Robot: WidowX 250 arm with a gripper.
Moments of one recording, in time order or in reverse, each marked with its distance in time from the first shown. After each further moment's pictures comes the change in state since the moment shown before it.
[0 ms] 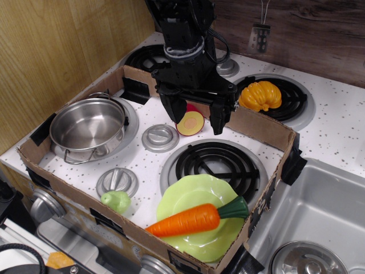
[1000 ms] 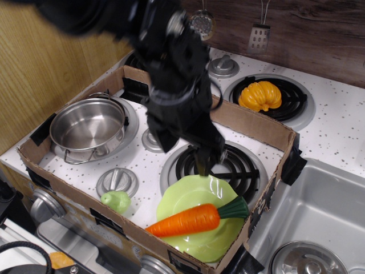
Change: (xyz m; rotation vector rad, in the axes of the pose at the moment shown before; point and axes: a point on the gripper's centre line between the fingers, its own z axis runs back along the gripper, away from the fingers) arm -0.059 -0.021 0.006 0.054 -0.100 -0.241
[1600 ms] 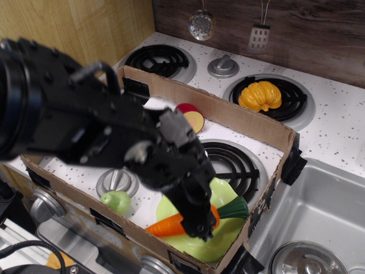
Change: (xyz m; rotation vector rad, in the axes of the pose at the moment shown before) arm -0.039 -0.033 -0.006 0.045 -0.161 -0.397
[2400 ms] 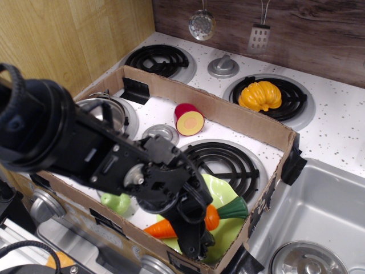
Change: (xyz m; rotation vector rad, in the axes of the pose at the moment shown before) arm -0.013 -0.006 -0.028 -0.054 -0.047 -0.085
